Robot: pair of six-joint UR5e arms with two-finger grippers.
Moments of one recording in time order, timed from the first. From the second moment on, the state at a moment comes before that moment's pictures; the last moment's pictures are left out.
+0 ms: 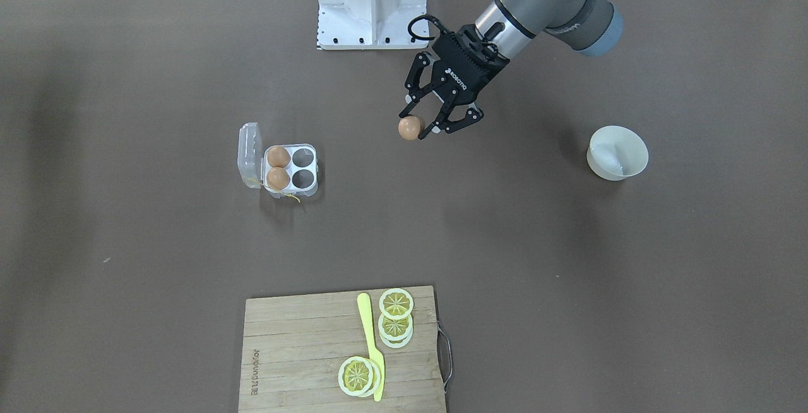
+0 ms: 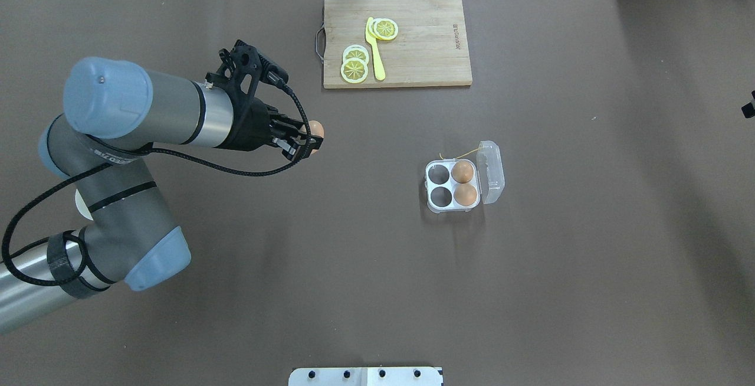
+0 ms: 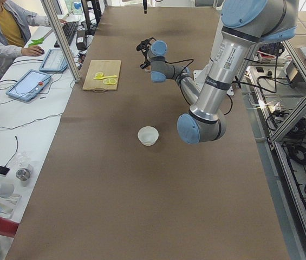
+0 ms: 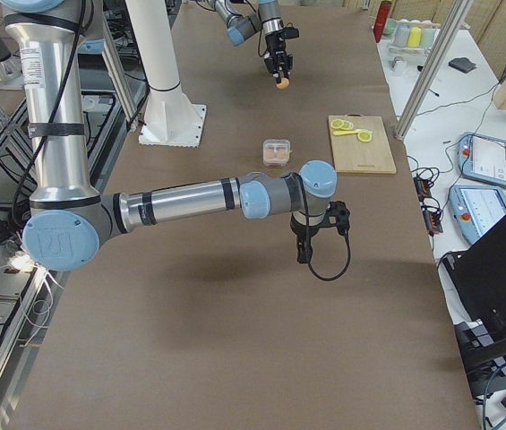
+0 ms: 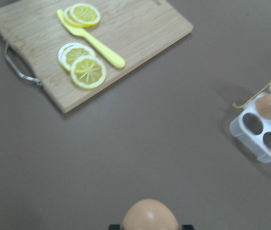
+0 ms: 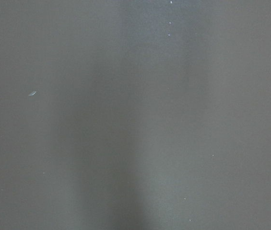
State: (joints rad) left arm -0.60 -2.05 -1.79 -2.38 -1.88 -0.64; right arm 1.37 -1.52 1.72 -1.57 2.36 0.18
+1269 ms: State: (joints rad) left arm -0.33 -2.31 -1.39 -2.73 -1.48 -0.48; right arm 1.34 -1.51 1.74 -1.57 2.42 0.18
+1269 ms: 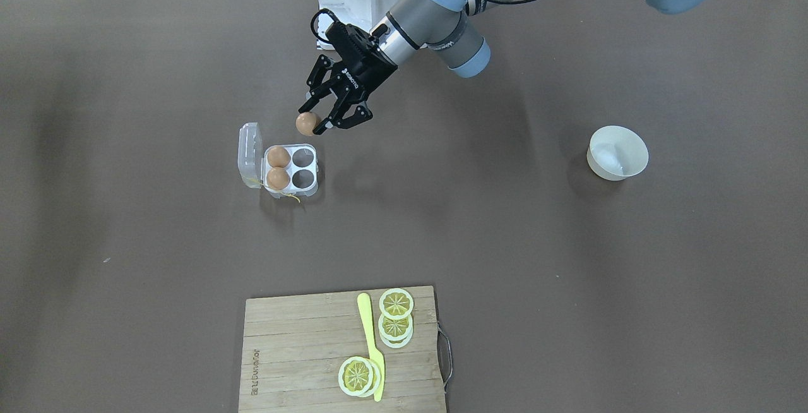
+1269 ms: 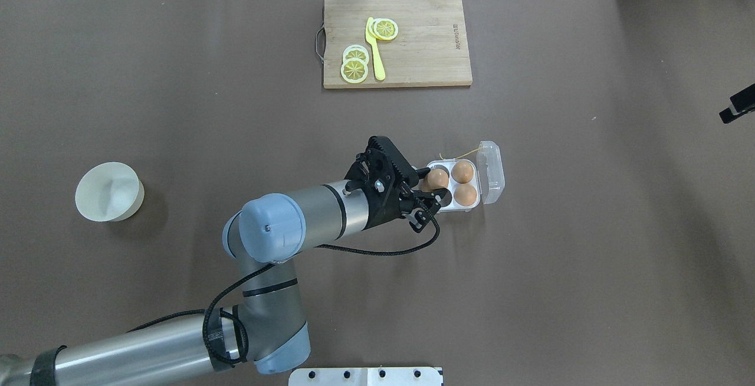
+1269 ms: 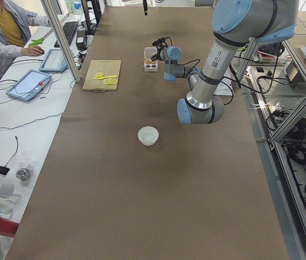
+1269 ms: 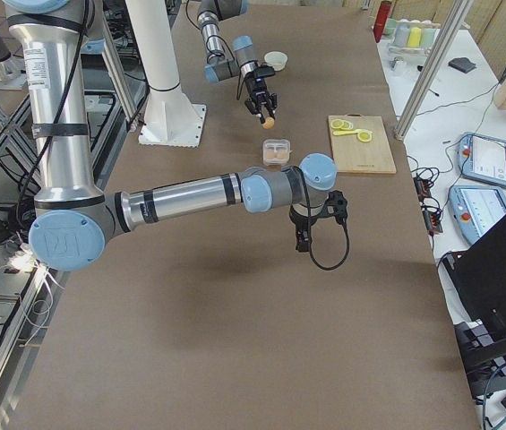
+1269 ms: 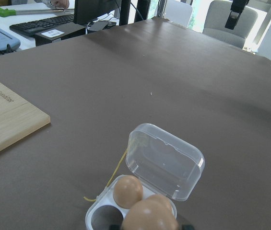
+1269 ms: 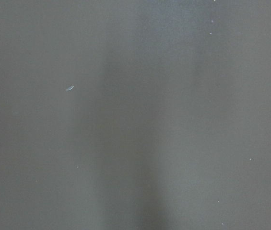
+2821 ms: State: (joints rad) left arm -0.32 -2.43 -1.15 -2.79 -1.41 -0.43; right arm 1.30 -1.48 1.76 -1.57 2.46 0.26
